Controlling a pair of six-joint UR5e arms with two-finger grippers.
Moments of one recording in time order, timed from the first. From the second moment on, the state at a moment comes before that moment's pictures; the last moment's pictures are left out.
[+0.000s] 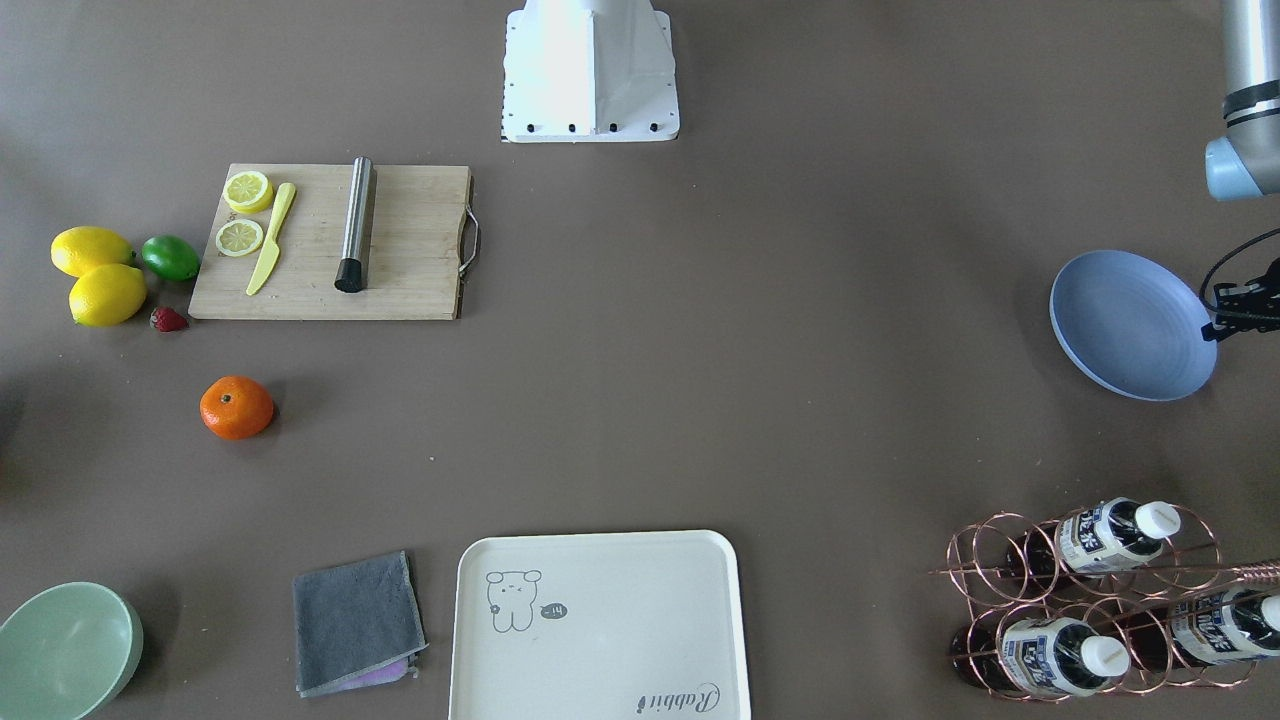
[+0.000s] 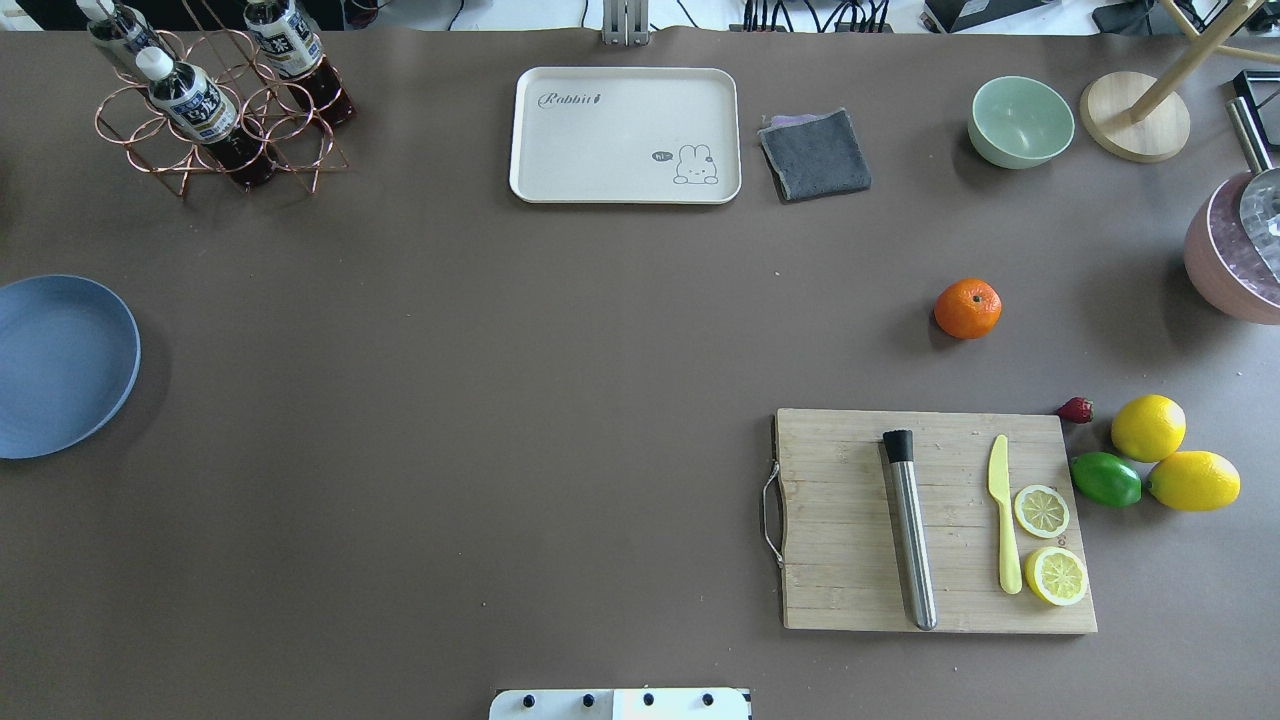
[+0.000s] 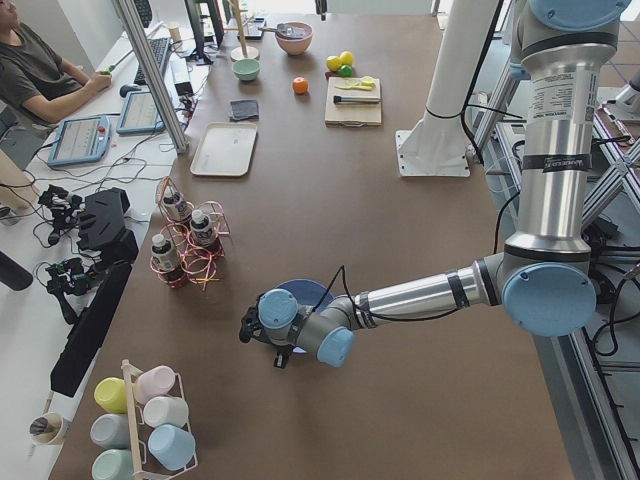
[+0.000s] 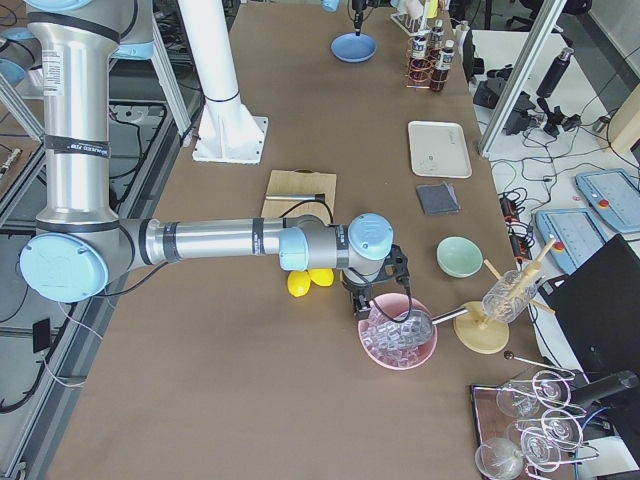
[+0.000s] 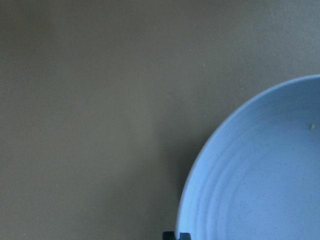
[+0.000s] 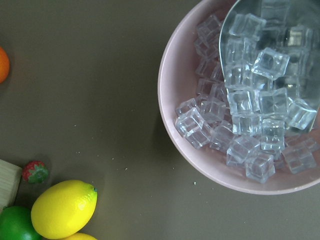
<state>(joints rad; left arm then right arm) -1.29 -1.57 -1.28 -2.30 -2.41 -0.31 1.46 -1.61 1.70 -1.57 2.45 -0.12</state>
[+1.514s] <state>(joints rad) -0.66 -1.95 -1.69 -2.16 -2.03 -1.45 0.99 -1.24 1.51 -1.28 2.24 0.55</state>
